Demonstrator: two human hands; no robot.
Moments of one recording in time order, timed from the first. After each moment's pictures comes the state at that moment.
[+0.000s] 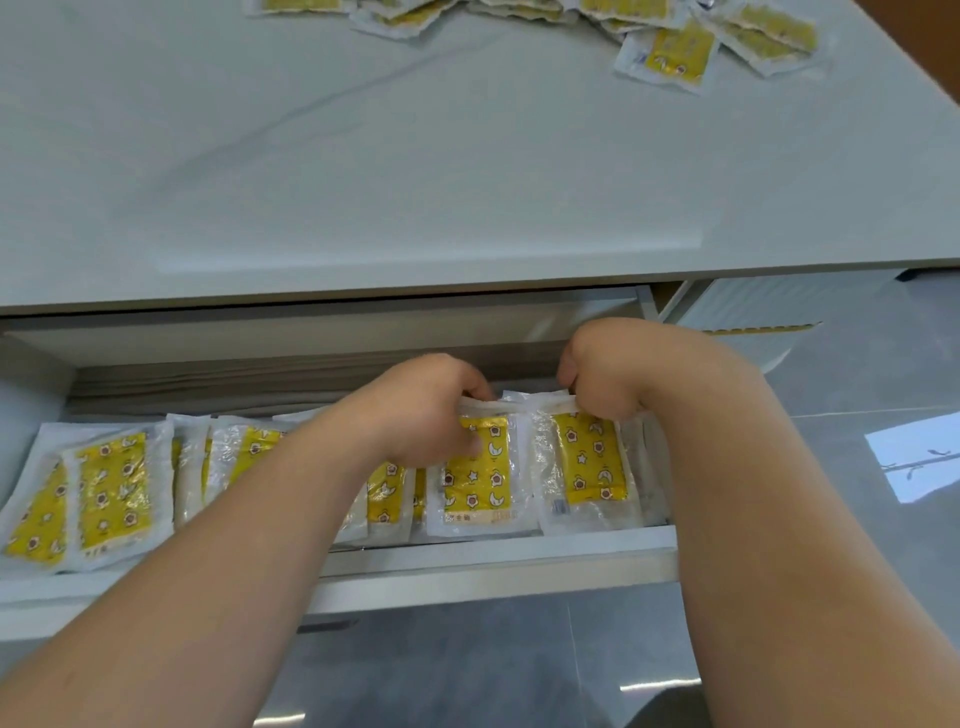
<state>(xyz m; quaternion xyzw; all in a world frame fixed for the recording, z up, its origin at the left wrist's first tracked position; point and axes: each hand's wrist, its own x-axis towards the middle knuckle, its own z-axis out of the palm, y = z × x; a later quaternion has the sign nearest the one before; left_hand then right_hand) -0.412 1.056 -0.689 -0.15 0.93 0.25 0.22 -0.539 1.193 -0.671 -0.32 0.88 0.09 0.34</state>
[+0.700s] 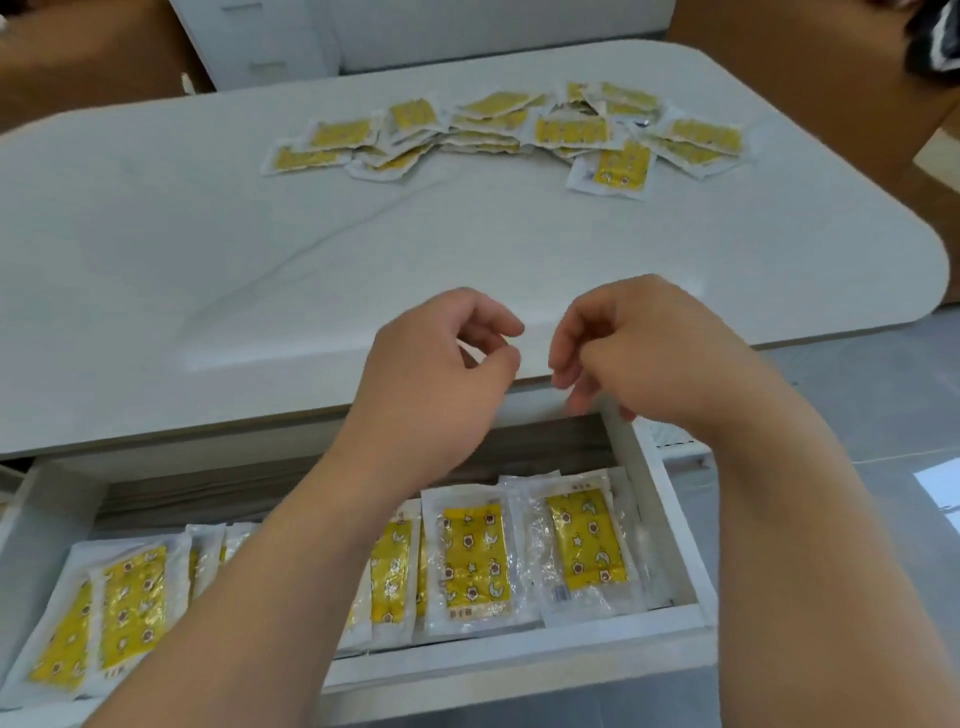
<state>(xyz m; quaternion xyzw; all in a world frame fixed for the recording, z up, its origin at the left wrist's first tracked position) -0.442 1.080 -0.600 -0.21 0.87 0.42 -0.14 -0.547 1.220 -0.583 -0.23 0.86 -0.38 0.25</state>
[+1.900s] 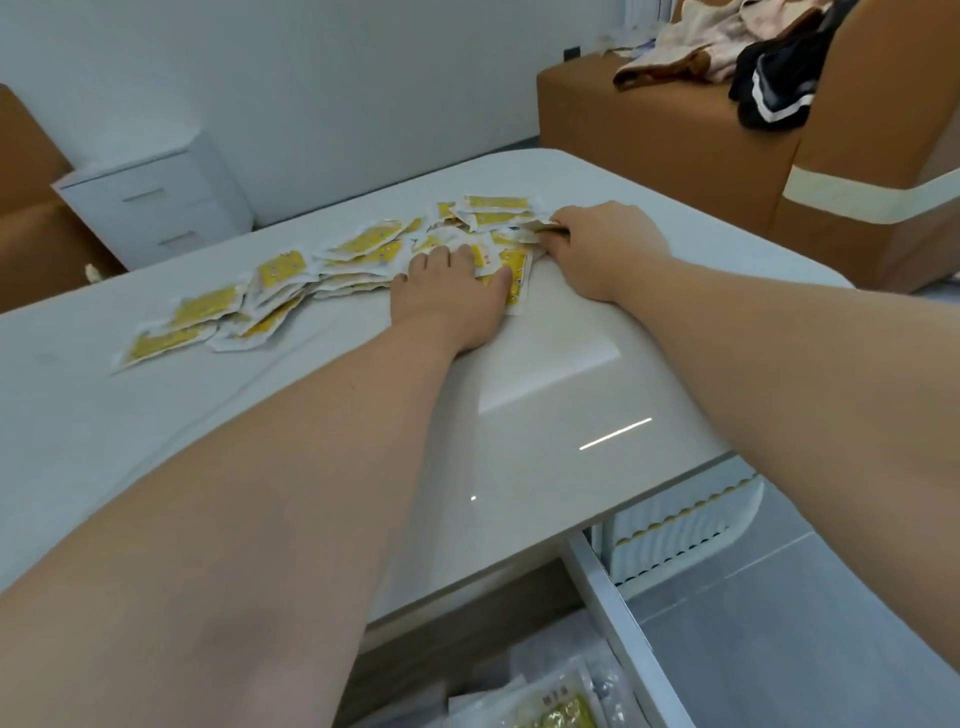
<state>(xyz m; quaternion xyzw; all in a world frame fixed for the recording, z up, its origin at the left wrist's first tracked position) -0.765 1.041 -0.645 -0.15 0.99 -0.02 -0.08 -0.861 1.213 -0.650 -0.23 0.95 -0.12 -0.18</state>
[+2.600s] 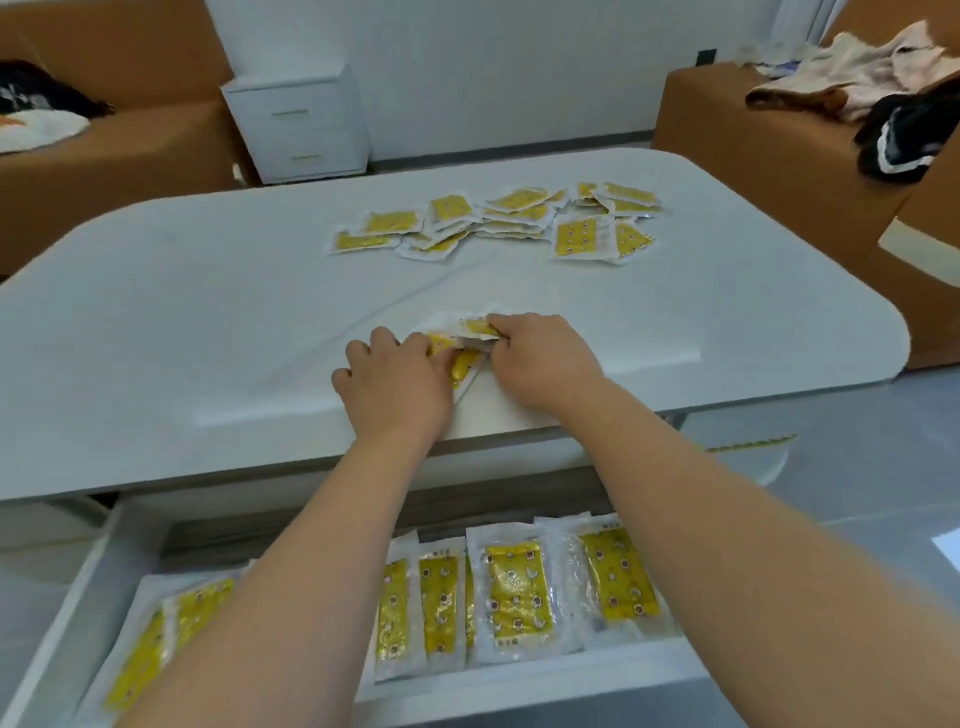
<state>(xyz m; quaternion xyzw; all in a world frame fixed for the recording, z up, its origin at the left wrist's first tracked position) -0.467 0.992 -0.628 -0.37 0.93 -0.01 -0.09 -0.570 1.108 -0.618 -0.34 0.91 -0.23 0.06</state>
